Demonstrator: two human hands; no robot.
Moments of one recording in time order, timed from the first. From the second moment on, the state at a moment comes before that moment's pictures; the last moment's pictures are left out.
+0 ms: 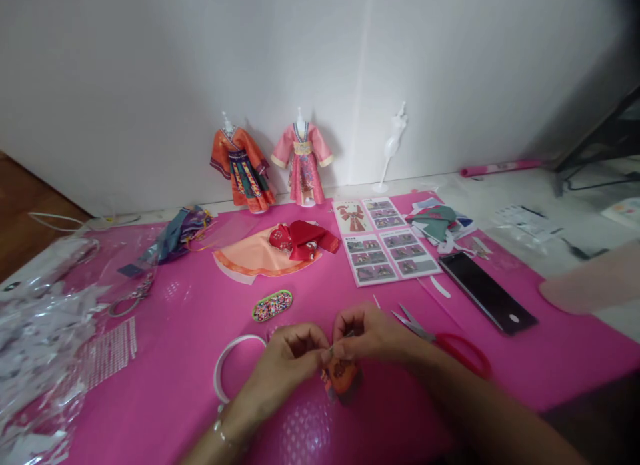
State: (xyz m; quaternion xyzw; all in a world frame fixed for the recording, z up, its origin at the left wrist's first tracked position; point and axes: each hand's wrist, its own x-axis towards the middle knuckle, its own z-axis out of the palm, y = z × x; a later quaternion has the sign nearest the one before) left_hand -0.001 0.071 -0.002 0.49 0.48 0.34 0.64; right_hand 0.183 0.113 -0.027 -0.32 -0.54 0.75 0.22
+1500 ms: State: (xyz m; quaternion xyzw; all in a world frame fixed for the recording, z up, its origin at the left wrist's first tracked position) left_hand -0.003 0.069 0.005 0.49 0.52 0.37 0.59; right_hand 0.181 0.109 -0.012 -0.34 -0.56 0.68 0.34
